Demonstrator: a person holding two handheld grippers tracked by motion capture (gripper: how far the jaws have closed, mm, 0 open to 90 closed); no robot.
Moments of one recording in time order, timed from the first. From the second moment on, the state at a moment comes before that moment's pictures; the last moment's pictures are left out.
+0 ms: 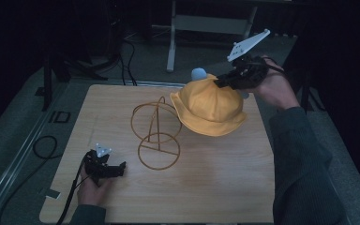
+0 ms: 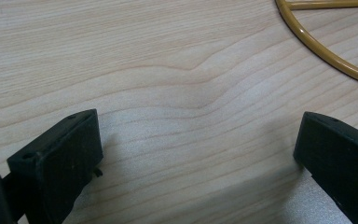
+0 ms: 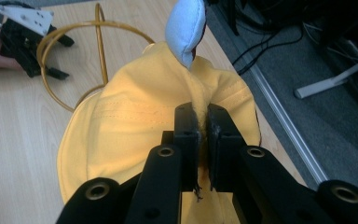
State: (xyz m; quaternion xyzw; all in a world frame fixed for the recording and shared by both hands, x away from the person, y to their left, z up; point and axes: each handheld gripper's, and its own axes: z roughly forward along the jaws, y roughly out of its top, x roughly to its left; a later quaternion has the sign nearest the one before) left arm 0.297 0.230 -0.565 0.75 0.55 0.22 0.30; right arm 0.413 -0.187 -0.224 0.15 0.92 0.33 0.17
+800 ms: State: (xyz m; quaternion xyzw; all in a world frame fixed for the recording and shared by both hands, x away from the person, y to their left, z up) left arm 0.297 0.230 -0.565 0.75 0.55 0.22 0.30; right arm 0.412 -0.153 -0.211 0.12 0.90 0.38 0.16
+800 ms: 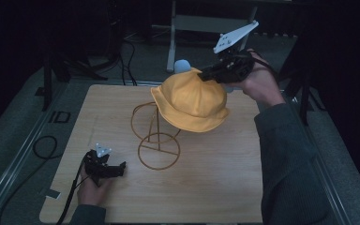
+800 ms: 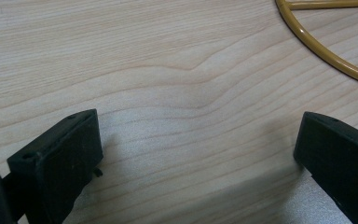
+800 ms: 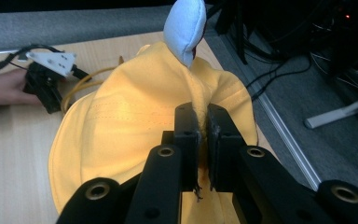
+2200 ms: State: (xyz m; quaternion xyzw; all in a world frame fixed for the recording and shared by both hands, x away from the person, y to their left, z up) left arm 0.298 0.230 -0.565 0.75 0.55 0.22 0.30; right arm 0.411 -0.071 -0.232 0.08 0.92 0.36 0.14
